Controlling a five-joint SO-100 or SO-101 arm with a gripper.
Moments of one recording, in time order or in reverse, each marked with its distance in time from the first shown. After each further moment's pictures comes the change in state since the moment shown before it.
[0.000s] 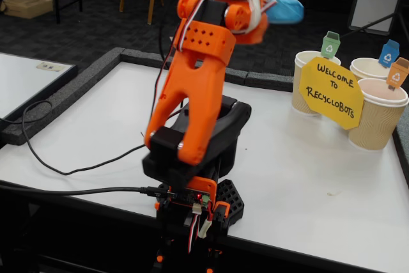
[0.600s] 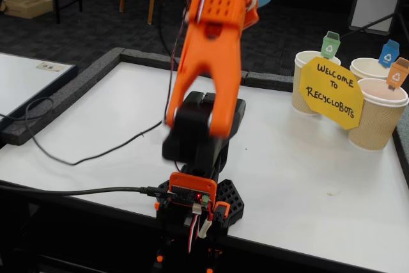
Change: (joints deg) arm -17.2 -9.4 -8.8 2.5 -22.5
